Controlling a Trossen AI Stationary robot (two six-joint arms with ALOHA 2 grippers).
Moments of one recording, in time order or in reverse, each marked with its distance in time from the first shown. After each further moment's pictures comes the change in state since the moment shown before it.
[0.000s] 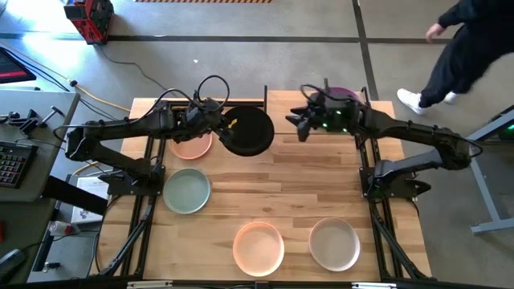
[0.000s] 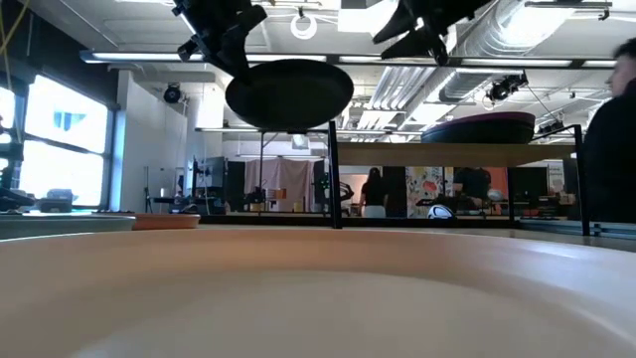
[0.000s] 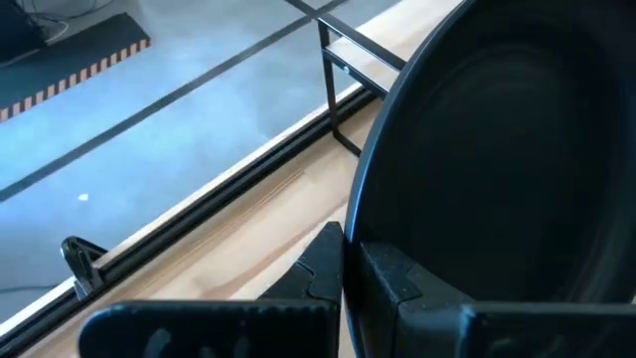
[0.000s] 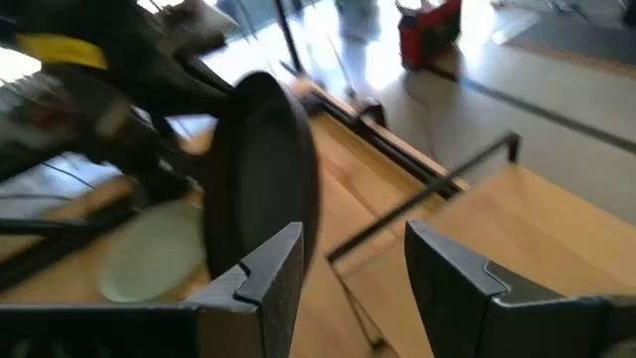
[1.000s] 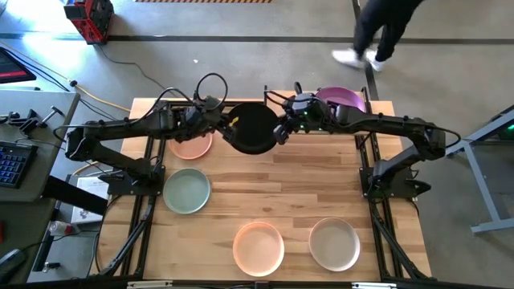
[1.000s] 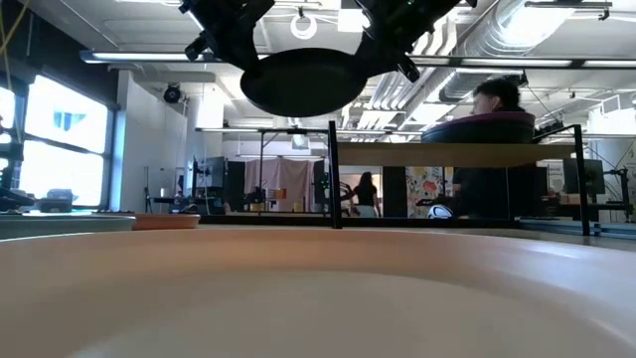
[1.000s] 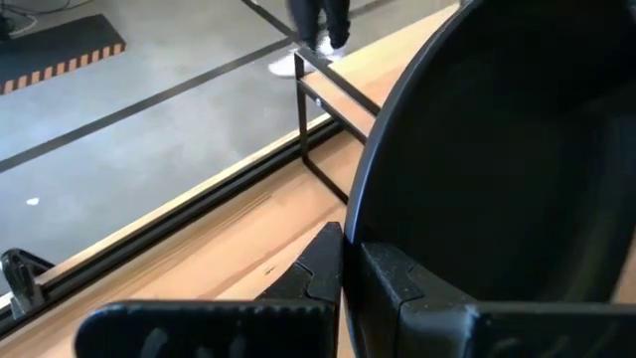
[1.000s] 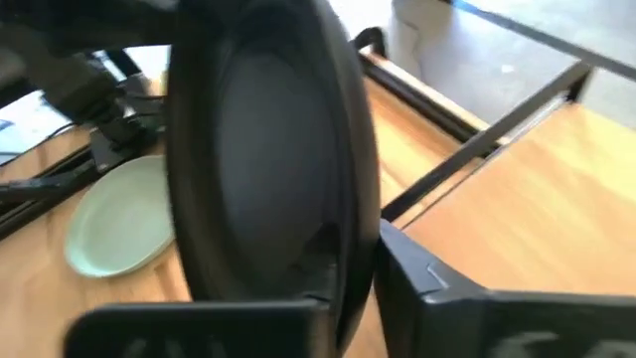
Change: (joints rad) left arm -0.002 0.001 0.000 0.098 0.030 -0.050; right arm 0.045 0.270 0.196 -0.135 0.019 0.066
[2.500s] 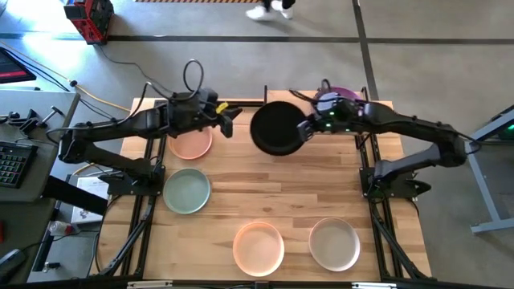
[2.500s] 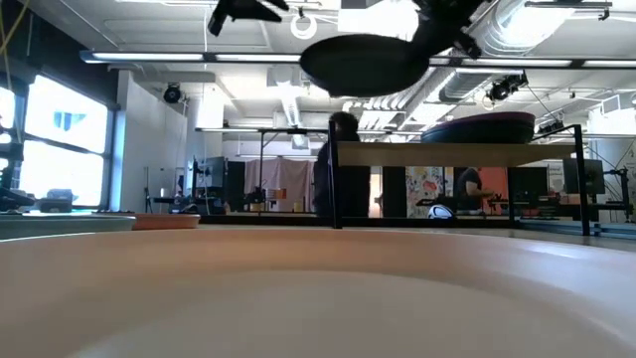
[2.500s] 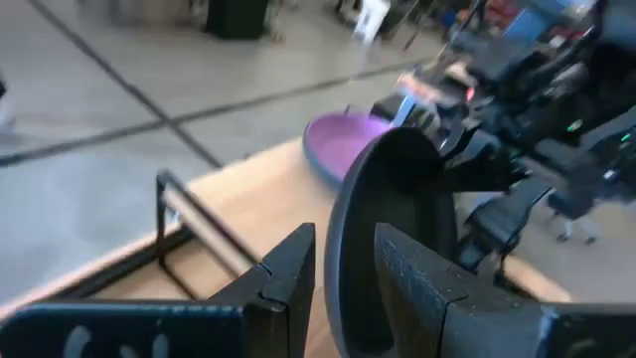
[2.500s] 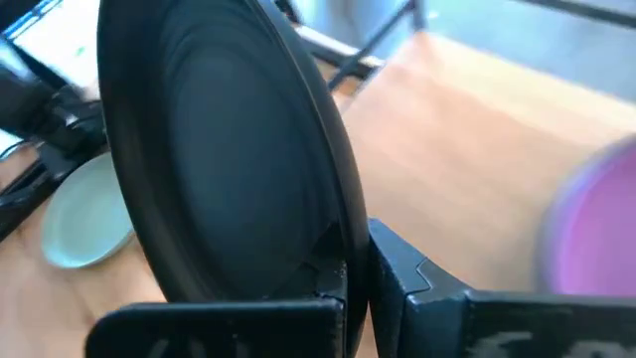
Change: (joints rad) left arm 0.002 -0.091 0.000 0.320 0.214 0.005; right arm -0.002 -0.235 -0.002 -0.367 0.118 0.204
